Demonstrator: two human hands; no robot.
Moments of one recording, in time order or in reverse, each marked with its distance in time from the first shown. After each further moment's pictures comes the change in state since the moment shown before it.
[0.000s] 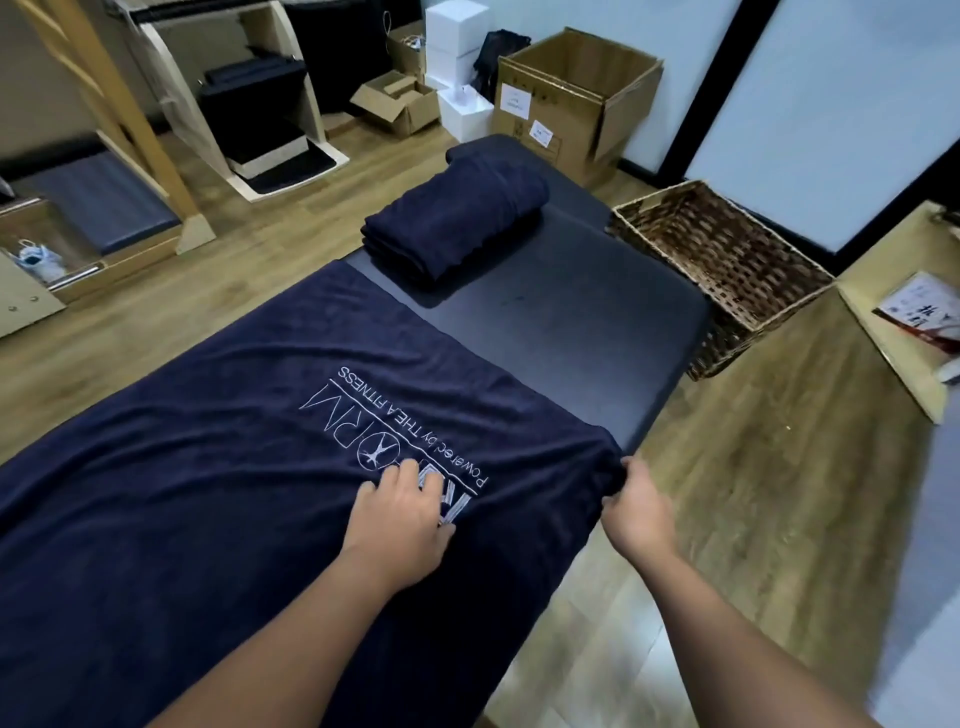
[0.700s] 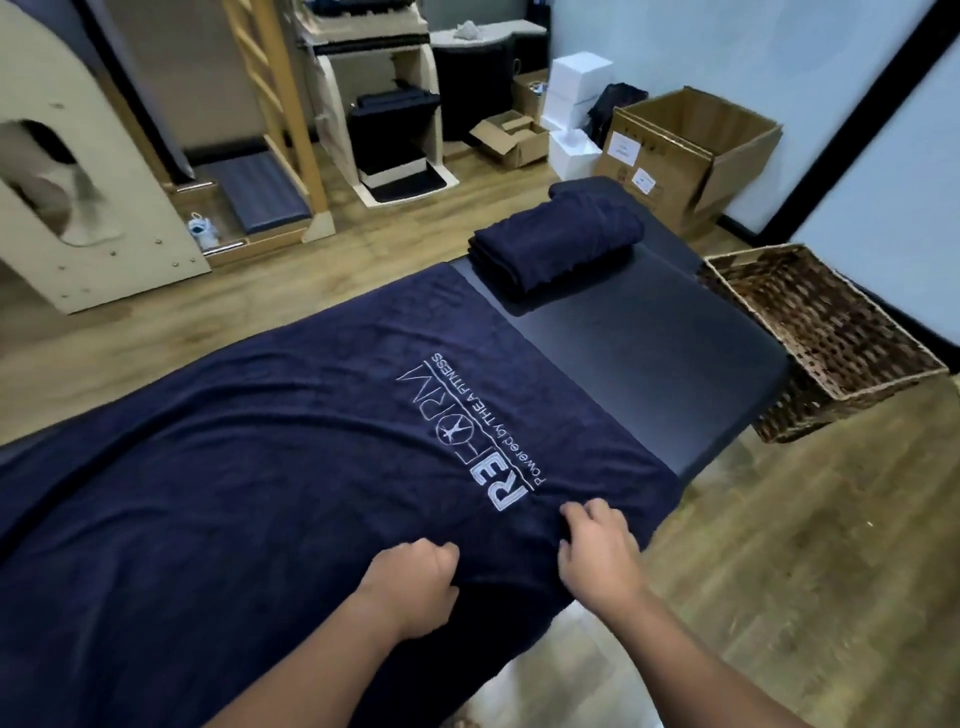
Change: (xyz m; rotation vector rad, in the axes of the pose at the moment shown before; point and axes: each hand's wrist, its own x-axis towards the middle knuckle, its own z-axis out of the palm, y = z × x) left_hand -0.107 0.012 0.004 -0.206 -0.339 -0.175; right_hand -0.065 -0.018 0.052 -0.496 -0.079 -0.662
